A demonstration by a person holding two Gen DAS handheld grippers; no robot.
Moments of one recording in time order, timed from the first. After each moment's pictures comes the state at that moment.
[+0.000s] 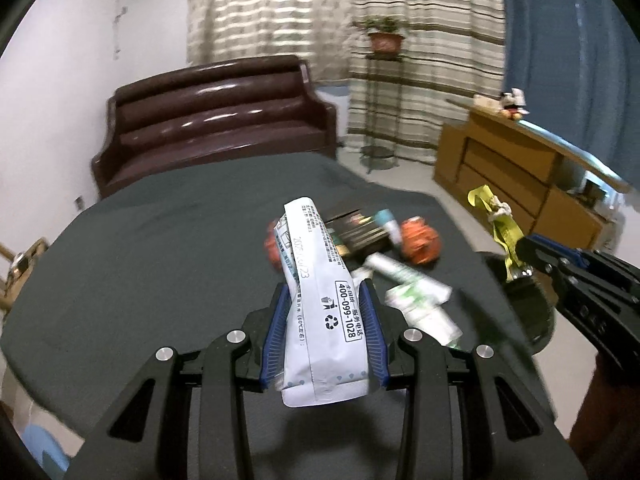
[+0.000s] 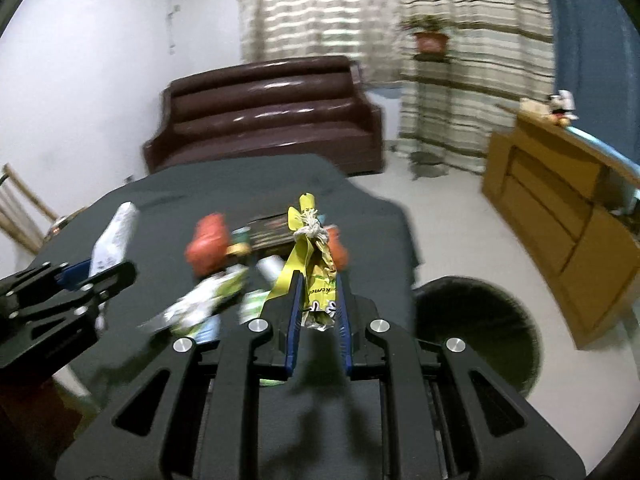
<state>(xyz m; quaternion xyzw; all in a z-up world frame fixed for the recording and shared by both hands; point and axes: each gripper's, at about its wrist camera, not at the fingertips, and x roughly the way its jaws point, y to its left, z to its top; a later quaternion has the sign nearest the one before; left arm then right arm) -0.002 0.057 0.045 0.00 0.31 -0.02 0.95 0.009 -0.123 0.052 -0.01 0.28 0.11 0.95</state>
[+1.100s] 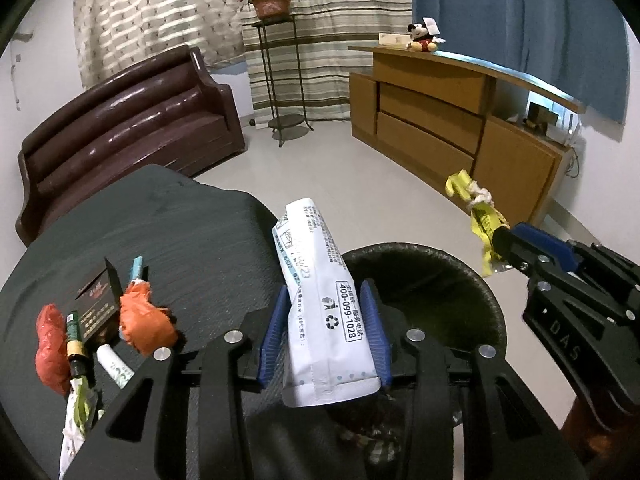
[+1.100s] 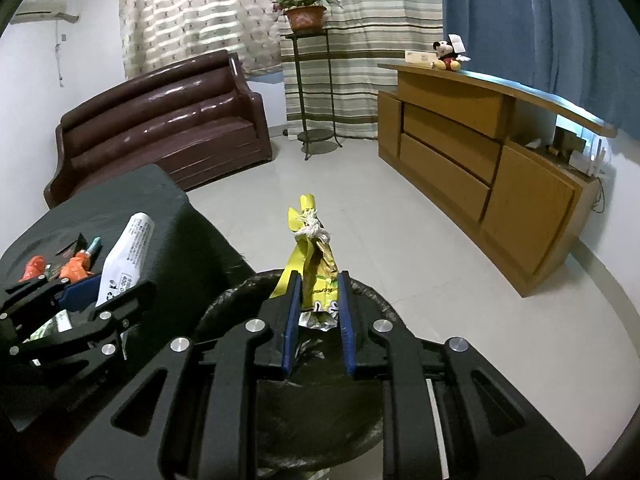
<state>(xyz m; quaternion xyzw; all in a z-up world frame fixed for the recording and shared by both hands) 0.113 -0.138 0.004 0.09 0.36 -0.13 0.92 0.081 -0.290 -0.011 0.06 0.32 -0.04 0.95</state>
